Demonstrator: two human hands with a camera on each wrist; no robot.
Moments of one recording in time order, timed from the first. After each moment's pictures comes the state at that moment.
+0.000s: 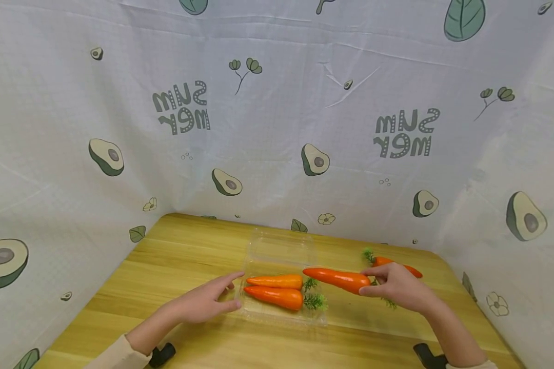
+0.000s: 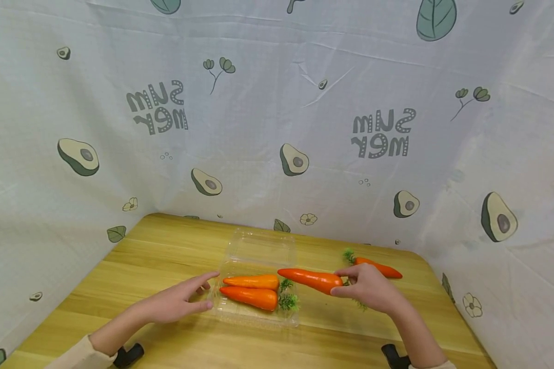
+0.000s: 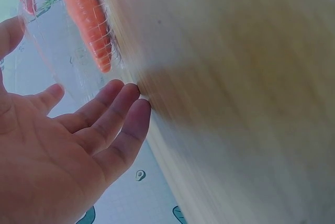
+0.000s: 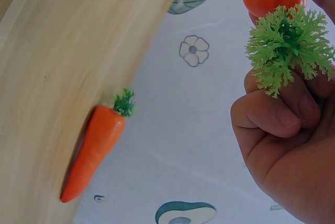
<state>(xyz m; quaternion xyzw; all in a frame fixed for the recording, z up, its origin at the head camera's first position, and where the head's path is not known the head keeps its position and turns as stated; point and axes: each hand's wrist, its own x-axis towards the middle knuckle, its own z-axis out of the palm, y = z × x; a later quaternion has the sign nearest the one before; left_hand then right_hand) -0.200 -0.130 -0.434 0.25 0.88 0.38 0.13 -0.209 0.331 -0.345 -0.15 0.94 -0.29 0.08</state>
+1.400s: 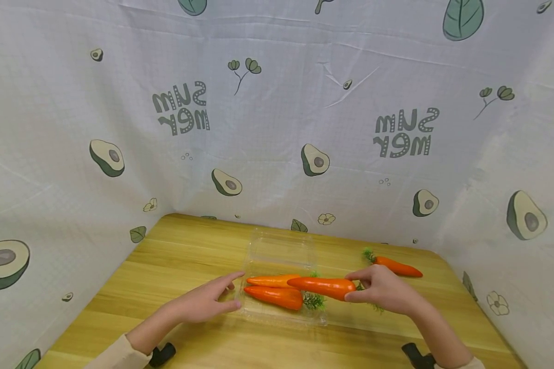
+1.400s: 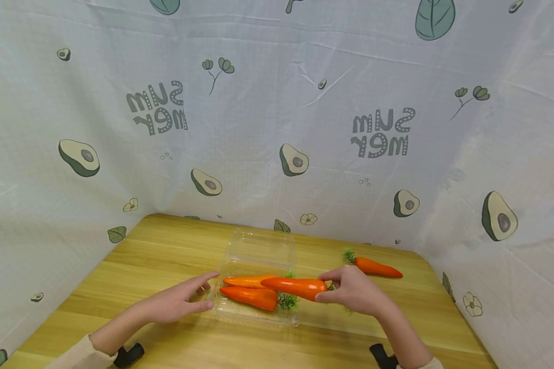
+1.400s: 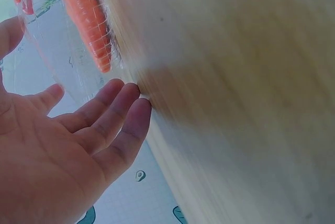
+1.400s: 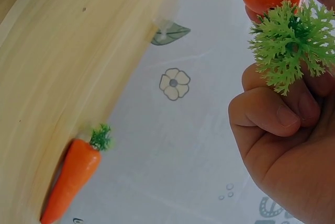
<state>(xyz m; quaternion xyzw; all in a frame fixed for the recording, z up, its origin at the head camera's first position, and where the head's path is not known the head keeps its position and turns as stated) -0.200 -0.127 -0.432 0.25 0.88 0.39 0.14 -0.205 0.303 -0.345 -0.21 0.93 -0.29 0.09</state>
